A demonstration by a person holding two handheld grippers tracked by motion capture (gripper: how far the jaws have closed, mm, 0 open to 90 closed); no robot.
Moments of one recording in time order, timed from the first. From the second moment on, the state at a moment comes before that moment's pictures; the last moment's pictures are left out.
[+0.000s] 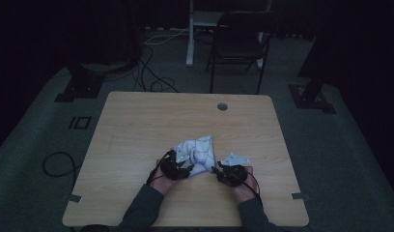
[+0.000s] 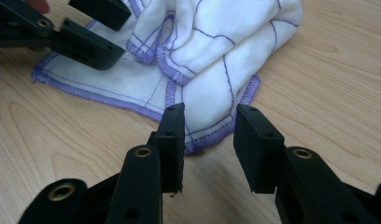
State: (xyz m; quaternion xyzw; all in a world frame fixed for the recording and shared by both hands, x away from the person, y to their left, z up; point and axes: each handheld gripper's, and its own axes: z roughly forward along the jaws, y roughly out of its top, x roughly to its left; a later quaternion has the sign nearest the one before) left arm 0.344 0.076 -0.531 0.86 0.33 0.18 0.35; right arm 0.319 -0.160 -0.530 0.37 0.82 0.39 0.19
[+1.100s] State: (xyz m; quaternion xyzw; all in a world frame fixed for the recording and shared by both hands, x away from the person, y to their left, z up) left arm 0.376 0.095 -0.493 0.82 0.37 0.23 0.37; right arm 0.327 -0.136 -0.541 0.33 0.85 0.33 0.23
